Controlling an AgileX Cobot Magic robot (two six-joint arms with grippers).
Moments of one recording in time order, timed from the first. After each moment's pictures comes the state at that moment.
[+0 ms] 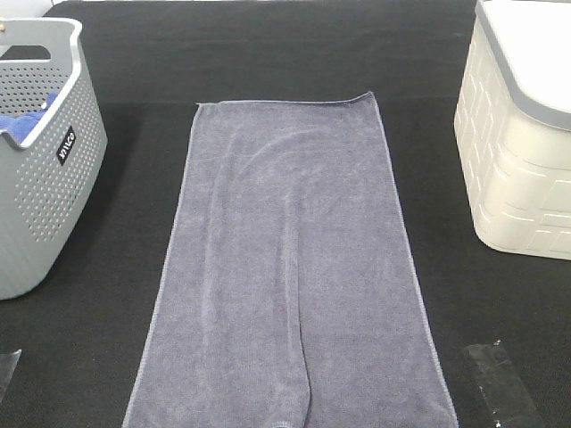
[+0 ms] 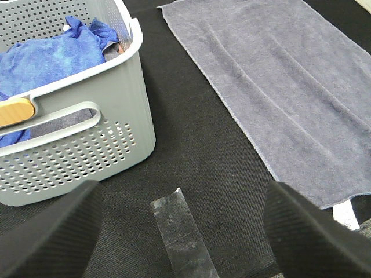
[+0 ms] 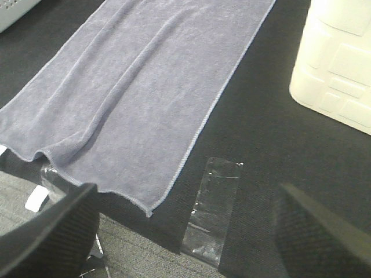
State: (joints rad) left arm -0.38 0.01 -0.50 0.06 1.05 0.01; right arm 0.22 0.12 -0.51 0.19 1.08 -0.18
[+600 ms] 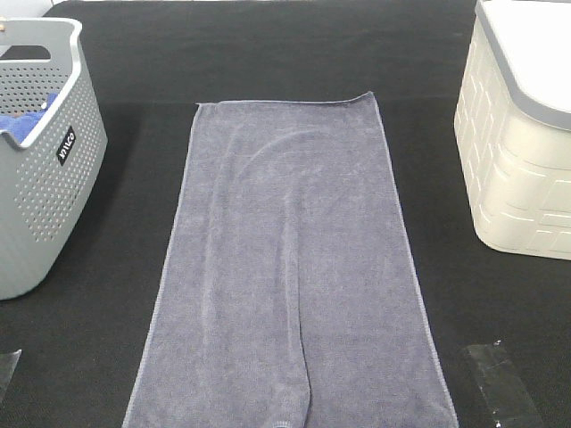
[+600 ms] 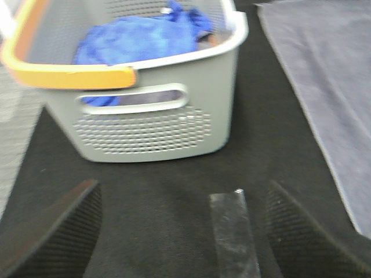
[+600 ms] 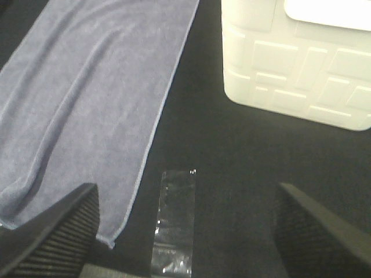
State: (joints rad) left arm -0.05 0.00 -0.50 0.06 1.05 0.01; right arm -0.03 0.08 -0.51 0.19 1.07 -0.18
